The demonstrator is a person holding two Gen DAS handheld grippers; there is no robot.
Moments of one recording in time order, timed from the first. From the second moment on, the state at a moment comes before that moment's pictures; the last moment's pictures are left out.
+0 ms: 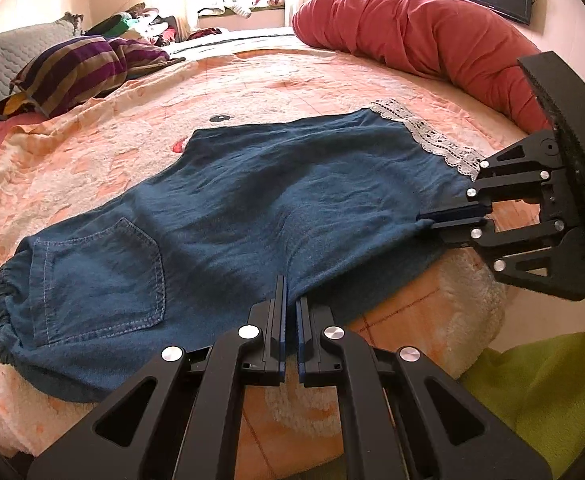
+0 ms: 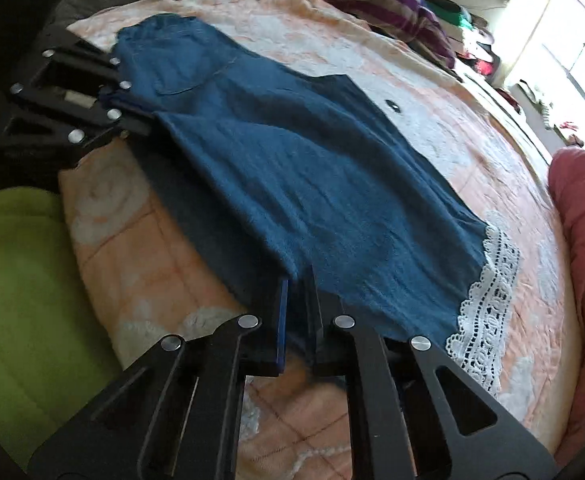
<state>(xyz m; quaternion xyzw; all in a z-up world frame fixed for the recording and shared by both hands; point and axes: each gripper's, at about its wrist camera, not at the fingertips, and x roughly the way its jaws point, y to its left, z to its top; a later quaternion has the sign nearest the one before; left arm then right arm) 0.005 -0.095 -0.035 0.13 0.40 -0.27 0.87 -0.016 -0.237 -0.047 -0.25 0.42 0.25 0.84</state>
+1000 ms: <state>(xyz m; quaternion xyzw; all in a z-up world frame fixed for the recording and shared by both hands) 0.060 0.087 -0.028 -0.14 0.44 -0.03 0.89 0.006 -0.350 -0.032 0.01 0.44 0.19 0.88</state>
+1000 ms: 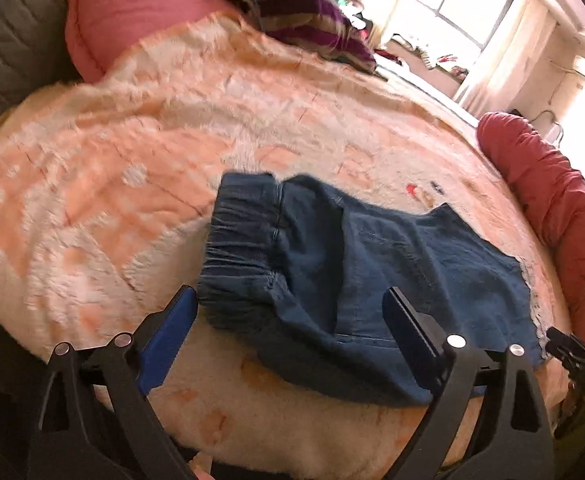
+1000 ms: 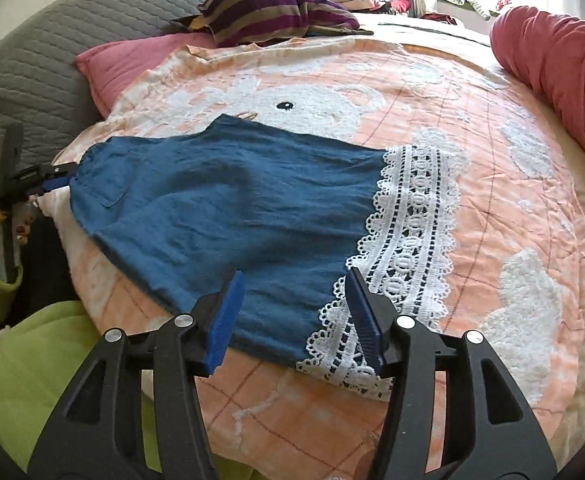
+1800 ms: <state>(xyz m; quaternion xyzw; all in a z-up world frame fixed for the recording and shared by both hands) 0.043 0.076 0.042 -0.06 0.36 0.01 0.93 0.026 -0.413 -0.018 0.08 0.41 0.14 0.90</state>
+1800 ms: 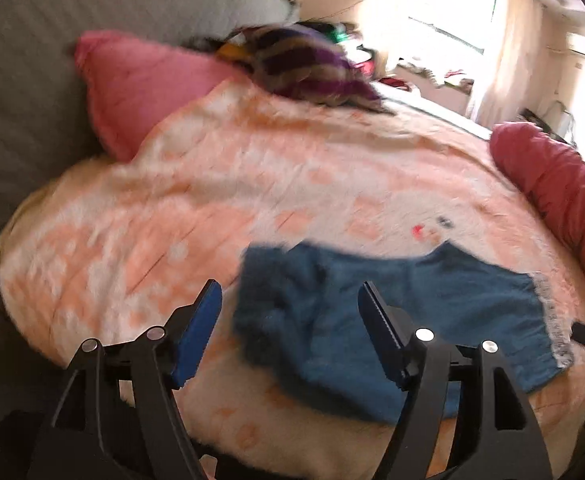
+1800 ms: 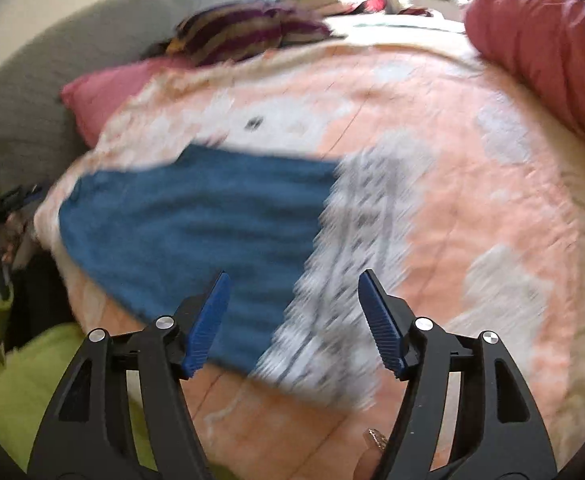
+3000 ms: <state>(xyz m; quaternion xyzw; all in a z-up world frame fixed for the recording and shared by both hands) 0.214 -0.107 -0.034 -0.01 0.46 -0.20 0.87 0.151 -0.433 -0.031 0.10 0.41 0.19 0.89</state>
